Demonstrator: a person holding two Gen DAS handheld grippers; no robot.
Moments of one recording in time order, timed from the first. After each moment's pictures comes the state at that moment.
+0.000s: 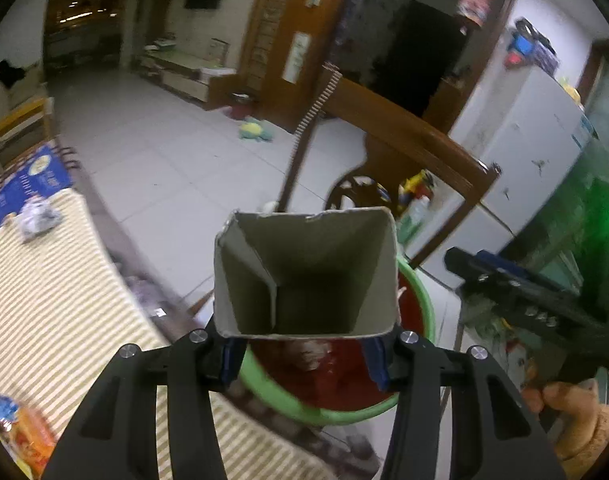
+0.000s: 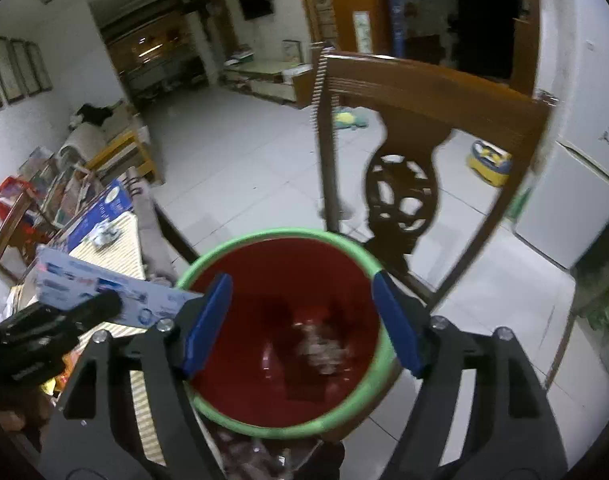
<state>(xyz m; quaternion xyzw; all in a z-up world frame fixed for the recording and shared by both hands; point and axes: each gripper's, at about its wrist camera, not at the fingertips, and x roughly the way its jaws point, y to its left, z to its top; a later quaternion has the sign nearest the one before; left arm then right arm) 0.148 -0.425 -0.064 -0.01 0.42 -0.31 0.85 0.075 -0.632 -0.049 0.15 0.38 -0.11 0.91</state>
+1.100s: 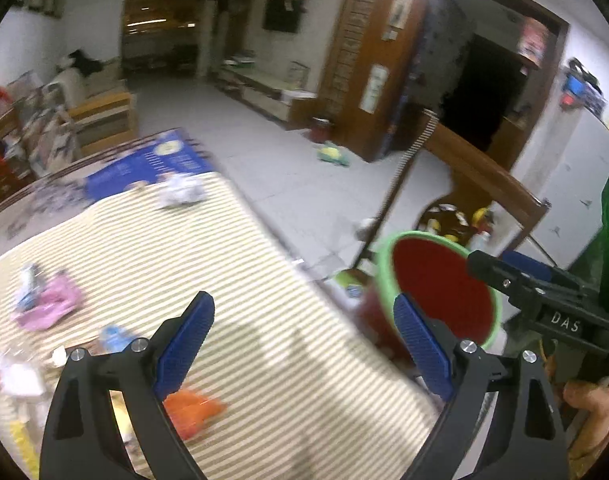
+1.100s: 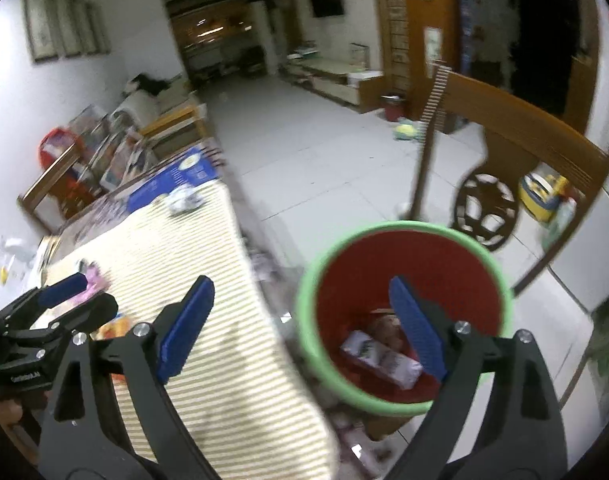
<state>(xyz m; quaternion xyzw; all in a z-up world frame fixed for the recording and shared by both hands) 0.100 -0.237 -0.042 -0.04 0.39 -0.16 0.90 0.099 -0.449 -0.028 0.07 0.38 0.02 0.92</state>
